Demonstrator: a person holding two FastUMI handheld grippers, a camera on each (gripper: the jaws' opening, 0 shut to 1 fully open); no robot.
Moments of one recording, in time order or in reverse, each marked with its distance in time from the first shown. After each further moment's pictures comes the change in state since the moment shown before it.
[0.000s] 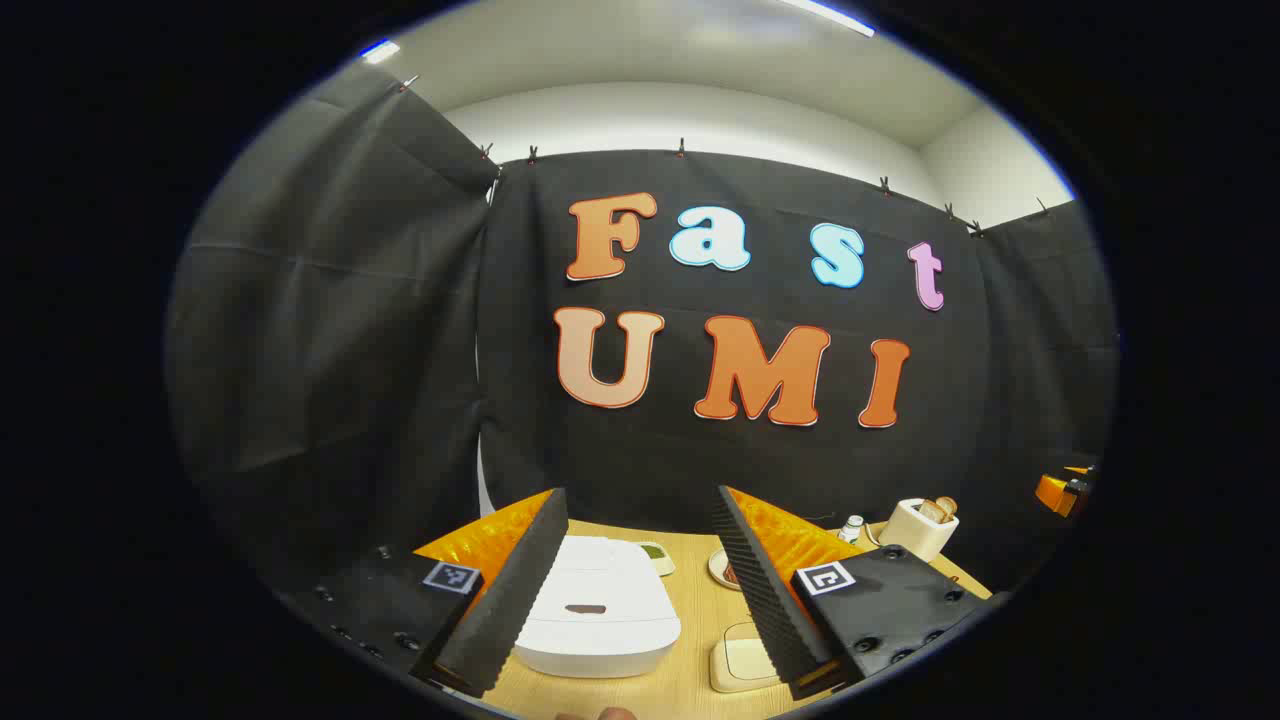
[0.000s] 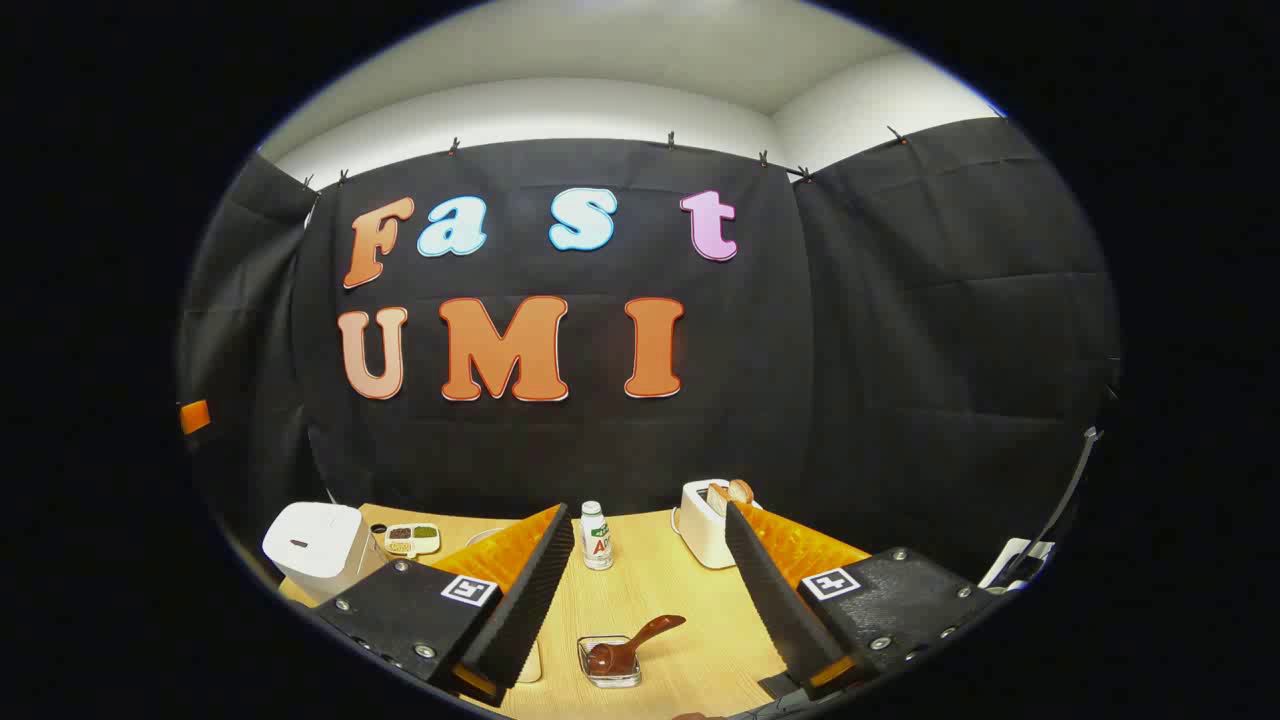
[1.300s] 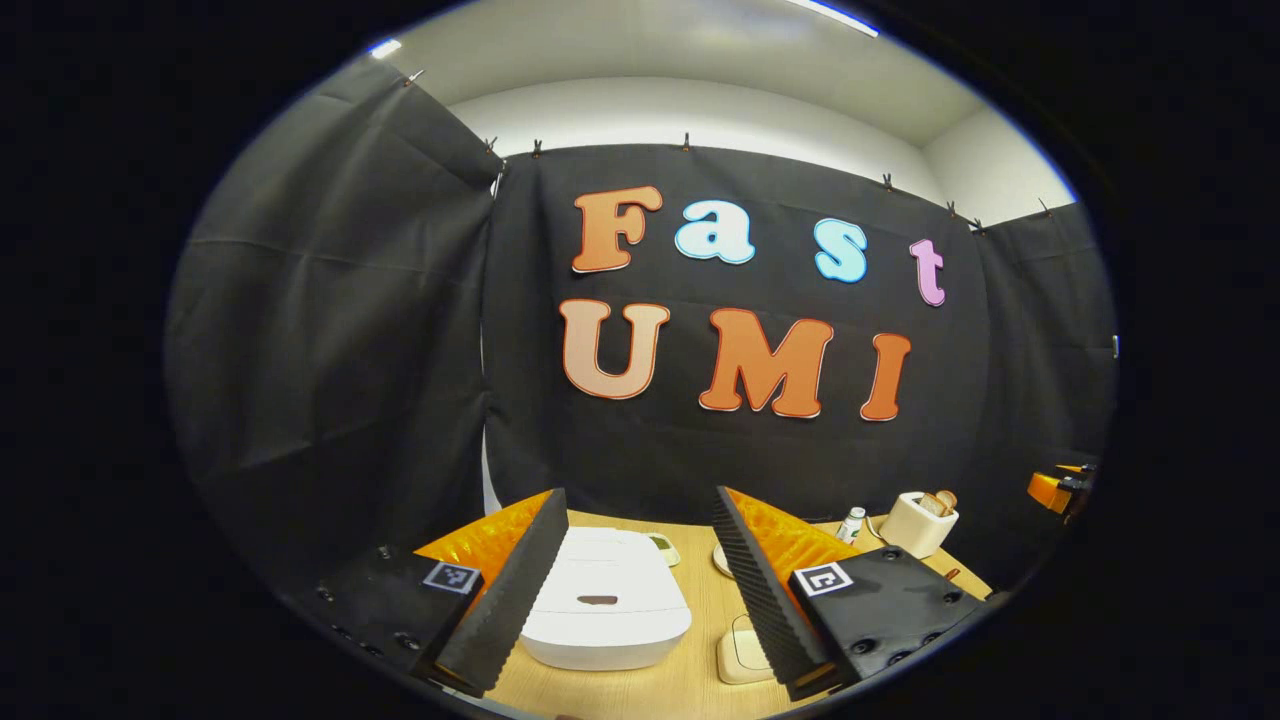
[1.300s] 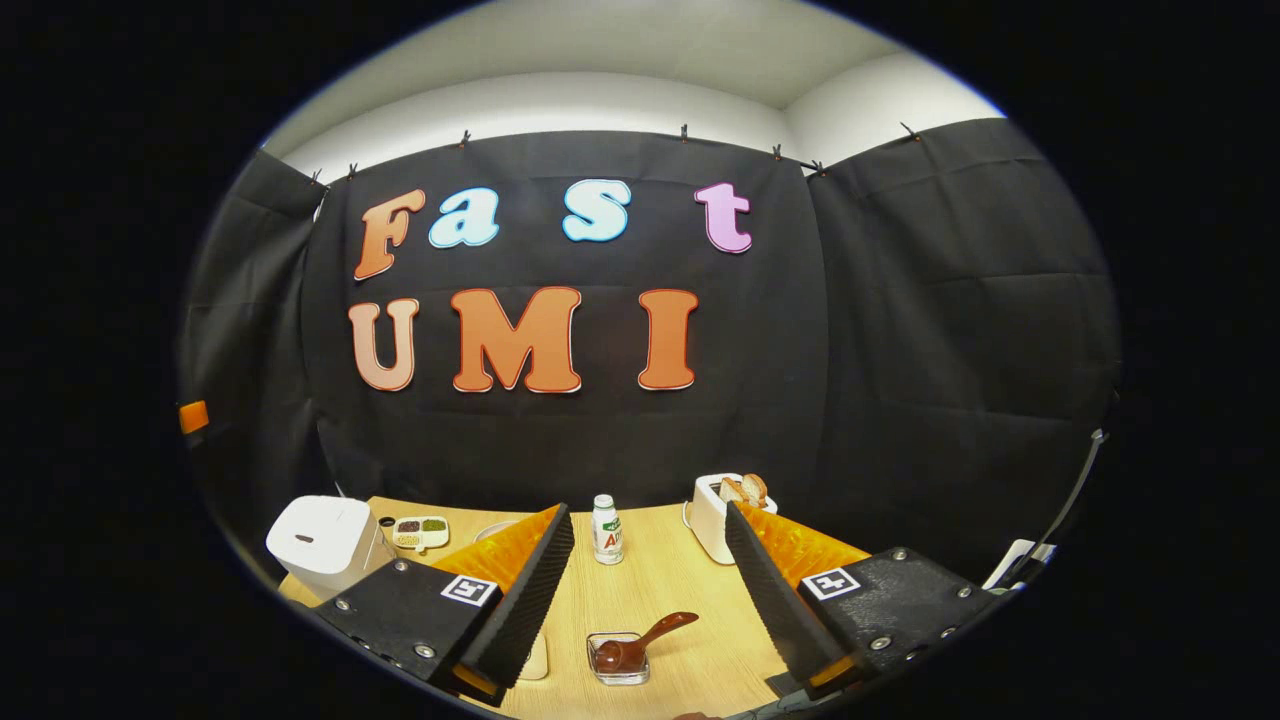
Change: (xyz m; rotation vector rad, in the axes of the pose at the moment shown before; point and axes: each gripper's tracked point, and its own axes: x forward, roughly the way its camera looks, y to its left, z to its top) left arm -0.004 0.010 -0.004 -0.008 0.029 -0.012; right arm 0.004 0.011 -0.007 -0.013 0.025 0.039
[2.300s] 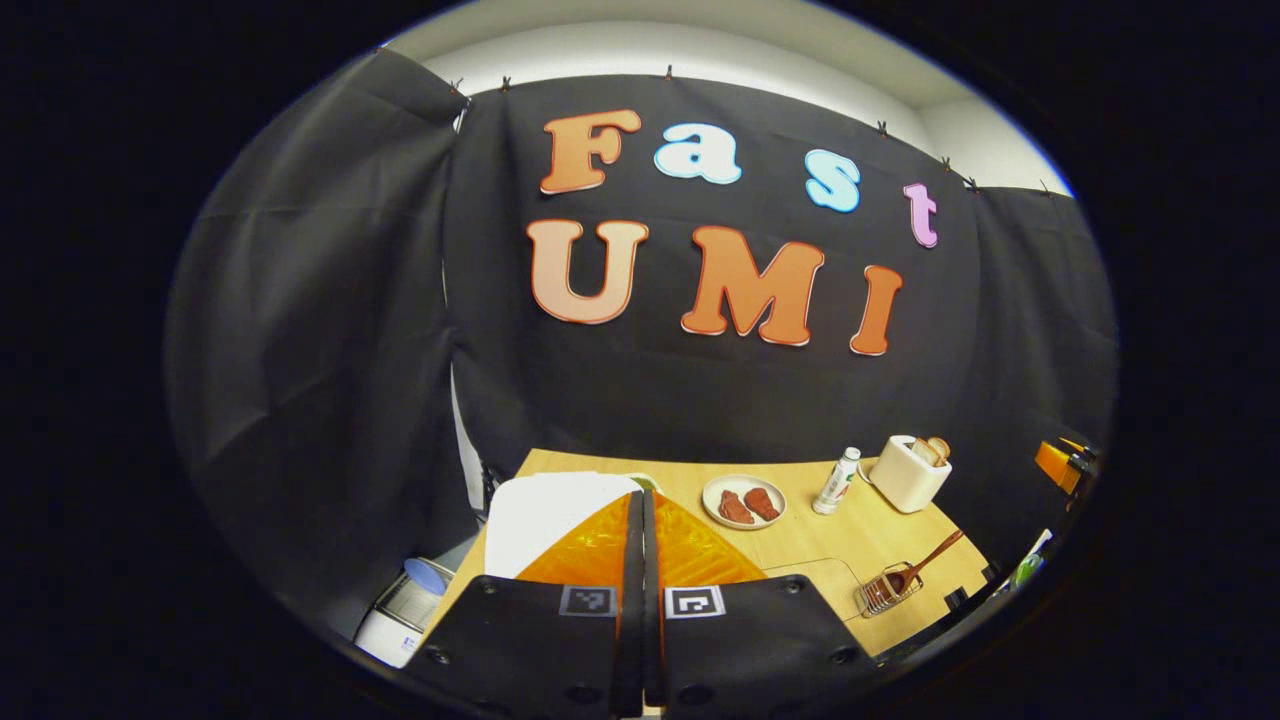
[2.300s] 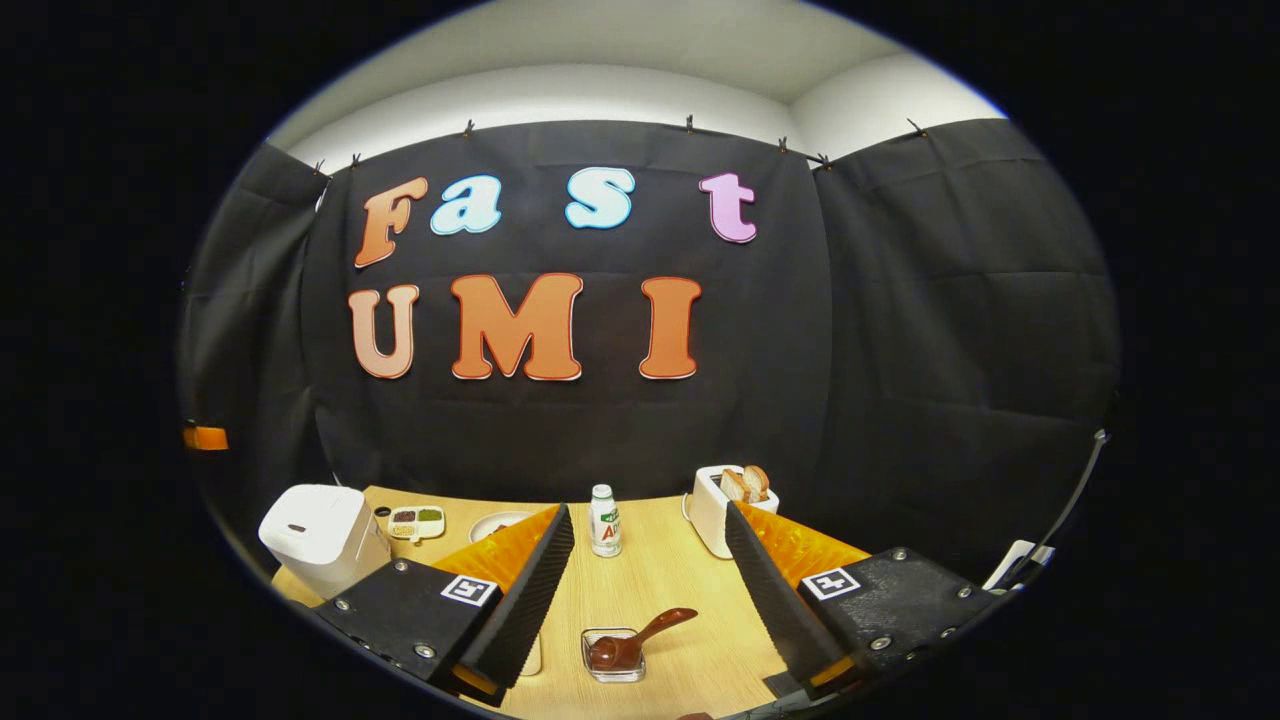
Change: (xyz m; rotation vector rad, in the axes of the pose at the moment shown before) left arm 0.070 -0.002 -0.083 0.014 0.287 -0.101; right arm 0.012 -0.004 -0.018 -0.019 0.034 -0.011
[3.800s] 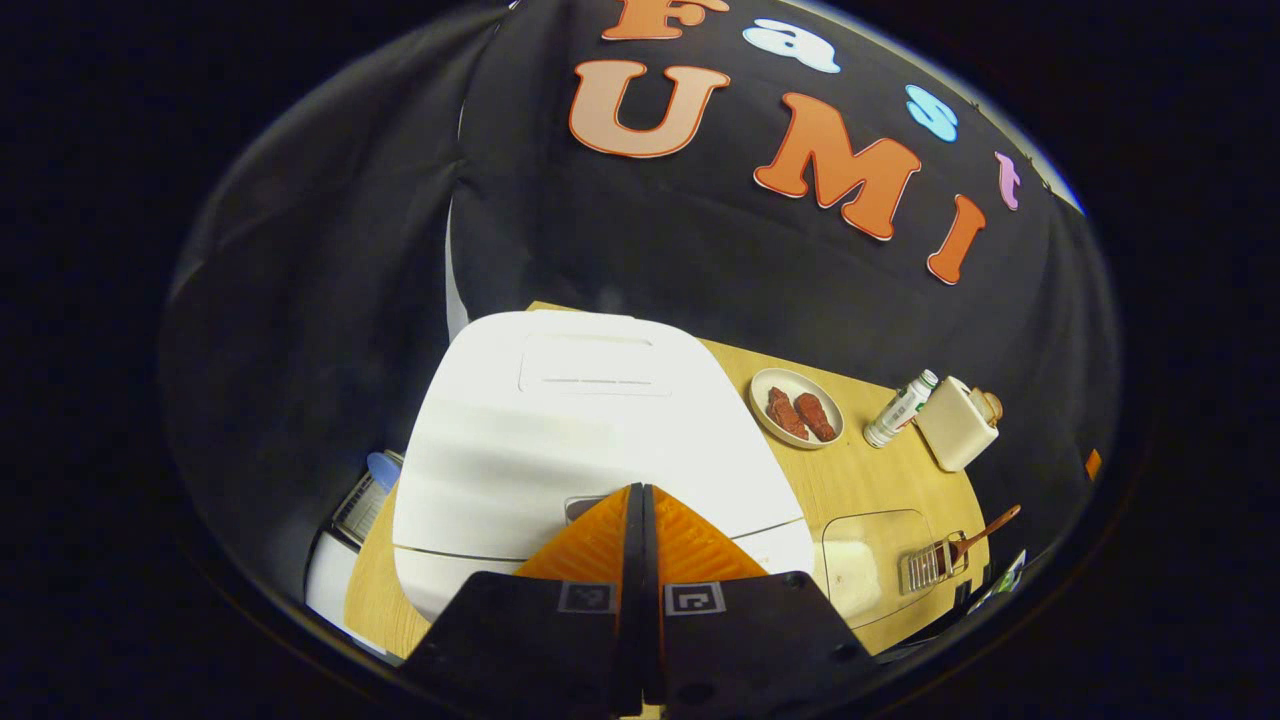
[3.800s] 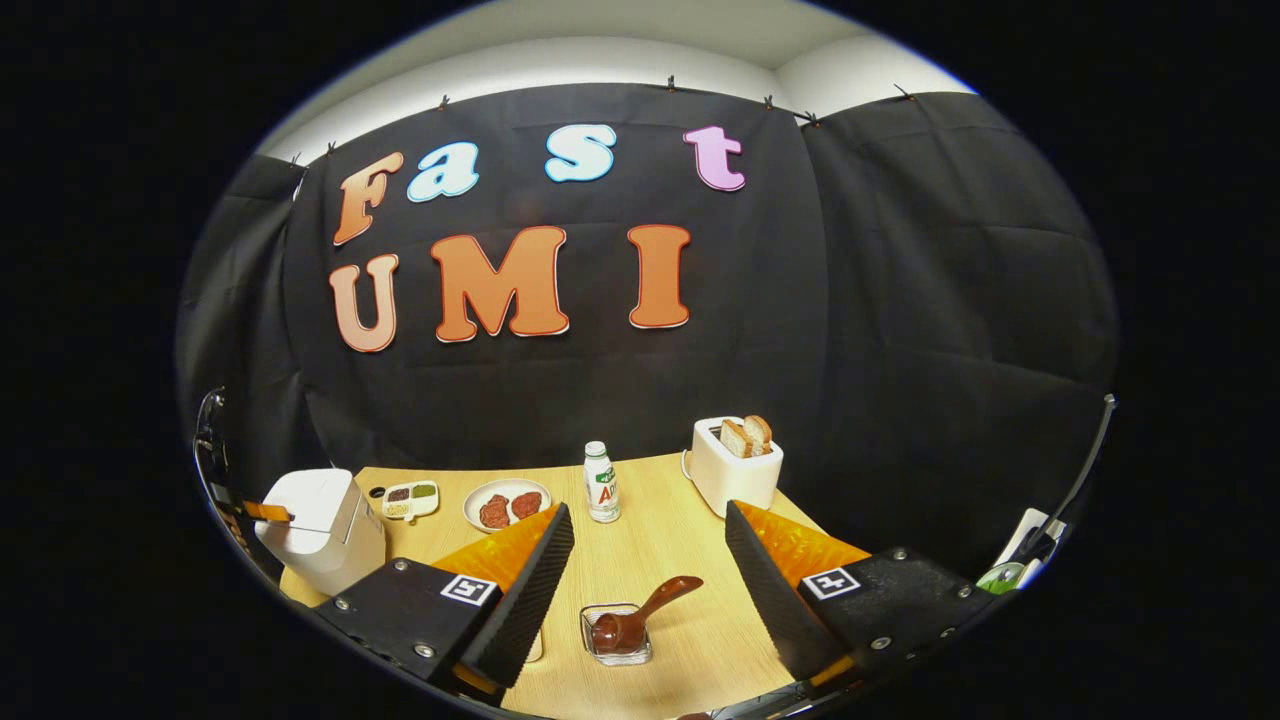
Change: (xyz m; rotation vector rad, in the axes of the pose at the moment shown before) left arm 0.114 0.050 -0.136 -0.155 0.265 0.057; right arm 0.017 -0.004 -0.044 0.050 0.121 -0.009
